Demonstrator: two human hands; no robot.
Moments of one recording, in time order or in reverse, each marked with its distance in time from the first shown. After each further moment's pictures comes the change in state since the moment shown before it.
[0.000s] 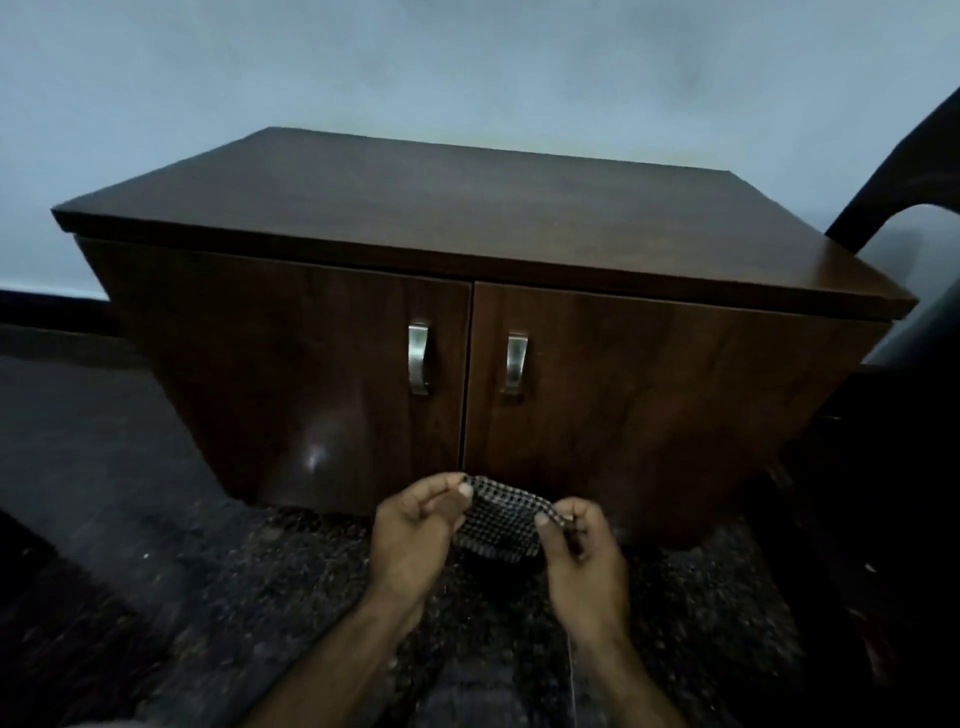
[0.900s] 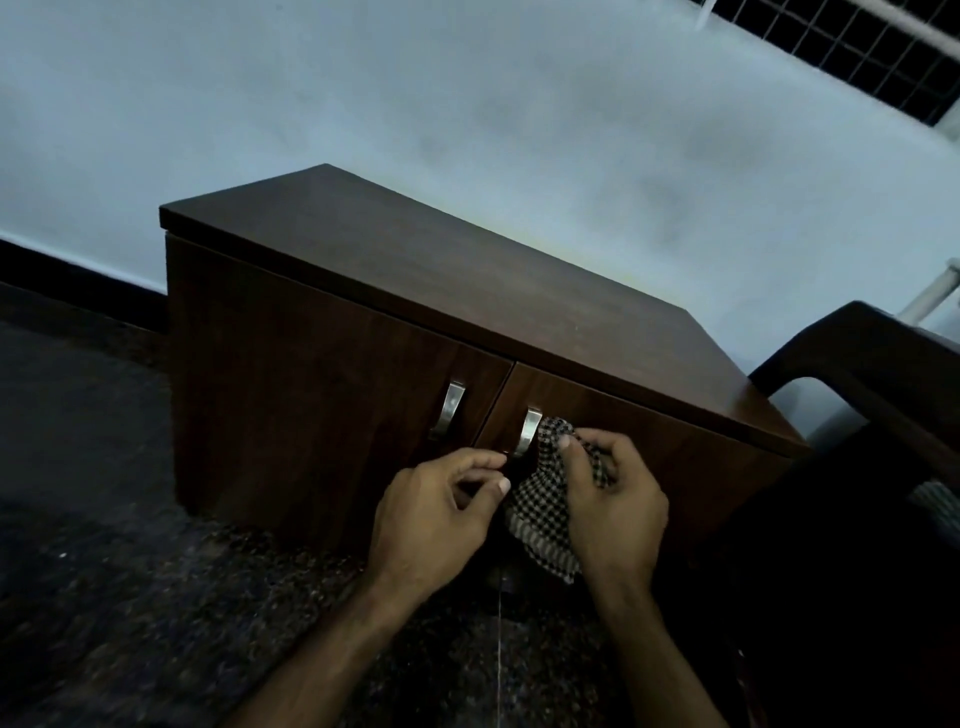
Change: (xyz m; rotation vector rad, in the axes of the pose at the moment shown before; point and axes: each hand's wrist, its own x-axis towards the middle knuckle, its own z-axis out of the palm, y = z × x) left_hand -0.026 0.097 -0.003 0.414 -0.120 0.547; right_hand 0.020 -0.169 -0.046 -0.215 0.316 -0.315
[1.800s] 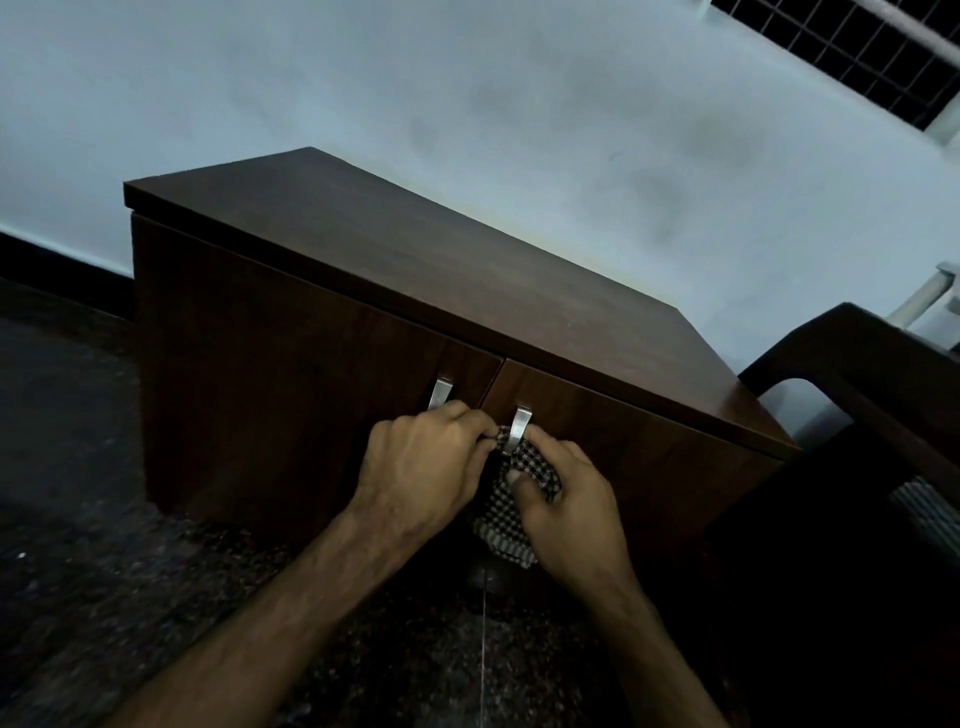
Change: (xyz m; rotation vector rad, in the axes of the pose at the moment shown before) left_hand 0.037 0.024 -0.011 0.637 -0.005 0.308; right_hand 0.000 -0.009 0.000 -0.162 -0.469 -0.172
